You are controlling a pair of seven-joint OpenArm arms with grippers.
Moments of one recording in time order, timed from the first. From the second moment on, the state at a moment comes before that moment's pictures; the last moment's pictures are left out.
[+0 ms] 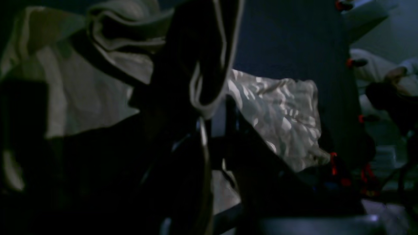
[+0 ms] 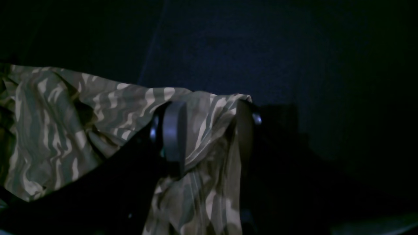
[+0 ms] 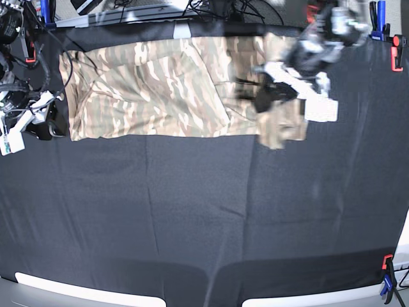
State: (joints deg) left arm 28.1 3.4 -2.2 118.1 -38.2 -12.4 44.1; right arm -17.6 27.8 35.4 105.4 47.6 40.9 -56.5
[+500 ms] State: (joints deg) left arm 23.2 8.5 5.7 101.6 -36.4 -11.1 38.9; right arm -17.6 27.8 35.4 105.4 47.6 40.9 -56.5
